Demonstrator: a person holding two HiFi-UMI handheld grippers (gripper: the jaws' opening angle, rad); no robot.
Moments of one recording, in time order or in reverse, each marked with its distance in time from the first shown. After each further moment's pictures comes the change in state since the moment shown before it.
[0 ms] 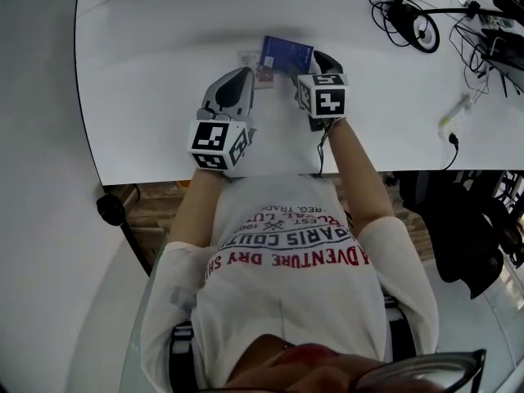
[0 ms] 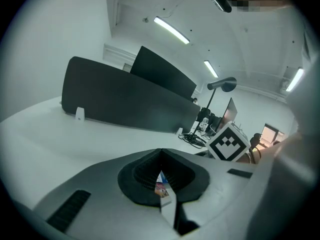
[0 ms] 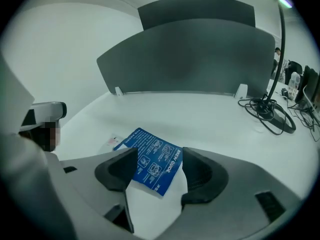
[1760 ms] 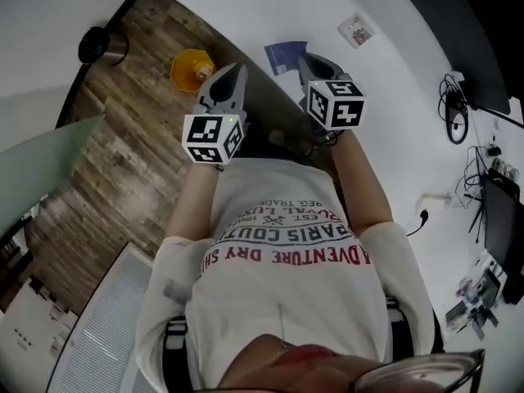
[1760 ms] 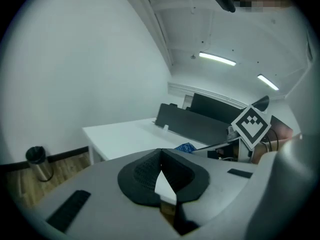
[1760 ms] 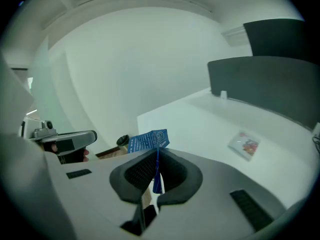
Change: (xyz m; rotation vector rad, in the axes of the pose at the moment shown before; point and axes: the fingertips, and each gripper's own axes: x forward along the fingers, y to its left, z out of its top) left arm -0.318 -0.082 -0.135 -0.251 -0.348 0.772; right arm -0.176 0.247 -0.108 -0.517 -0.025 0.698
